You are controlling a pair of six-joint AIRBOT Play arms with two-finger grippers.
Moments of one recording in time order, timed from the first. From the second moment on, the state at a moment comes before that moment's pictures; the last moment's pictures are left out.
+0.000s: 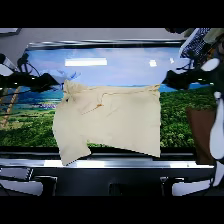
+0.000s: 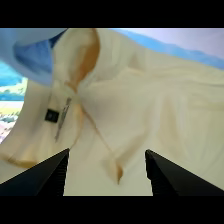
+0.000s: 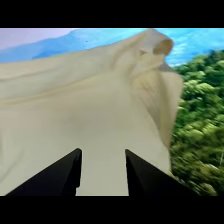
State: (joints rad) left arm 0.19 -1.62 1.63 1.04 -1.23 -1.48; right arm -0.23 -1.63 1.67 -1.06 1.25 1.45
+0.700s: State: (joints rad) left arm 0.37 -1.39 1.34 1.09 -1.34 -1.48; right arm -0.50 -1.15 0.58 -1.07 1.35 1.28
